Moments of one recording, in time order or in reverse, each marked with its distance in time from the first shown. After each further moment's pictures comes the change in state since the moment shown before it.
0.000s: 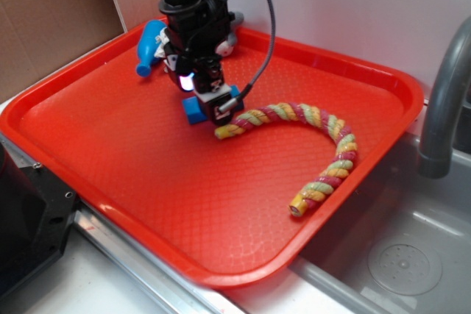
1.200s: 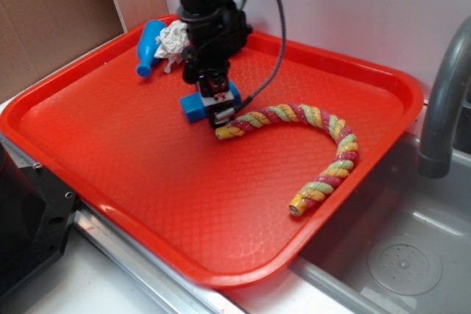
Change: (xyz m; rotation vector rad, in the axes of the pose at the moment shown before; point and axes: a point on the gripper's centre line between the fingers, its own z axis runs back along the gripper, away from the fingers) arm 0.008 -0.012 -0.008 0.060 0.025 -0.231
